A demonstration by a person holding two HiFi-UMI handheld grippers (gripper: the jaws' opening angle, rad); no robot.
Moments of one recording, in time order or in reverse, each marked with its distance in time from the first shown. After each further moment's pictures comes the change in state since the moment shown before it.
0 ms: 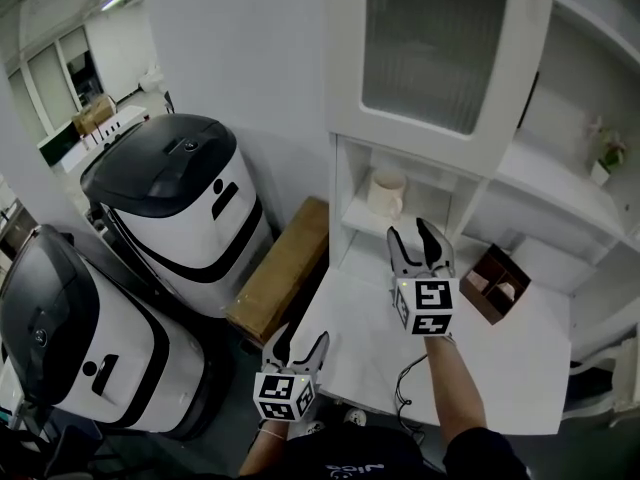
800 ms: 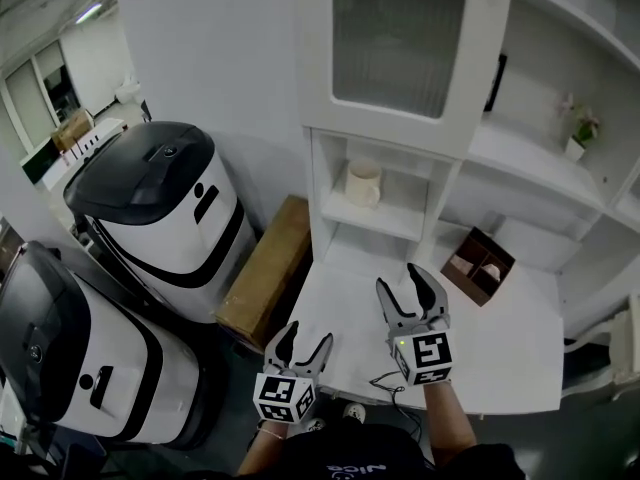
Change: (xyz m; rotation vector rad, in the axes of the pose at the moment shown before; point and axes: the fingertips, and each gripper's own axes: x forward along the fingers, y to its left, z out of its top) left arm -0.006 -0.039 -0.004 0.038 -0.013 -0.151; right arm -0.105 0.034 -0.036 0.001 0.030 0.058
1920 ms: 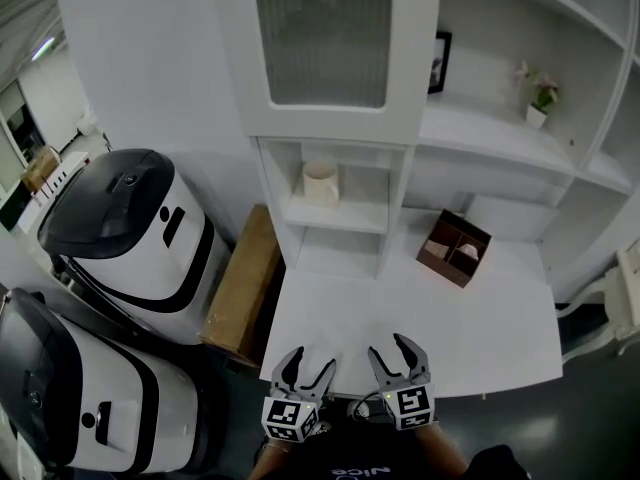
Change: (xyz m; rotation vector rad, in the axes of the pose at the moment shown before) left arm 0.002 -0.046 -0.062 0.033 0.060 -0.176; right arm -0.101 0.038 -0.155 0.118 0.240 -0.087
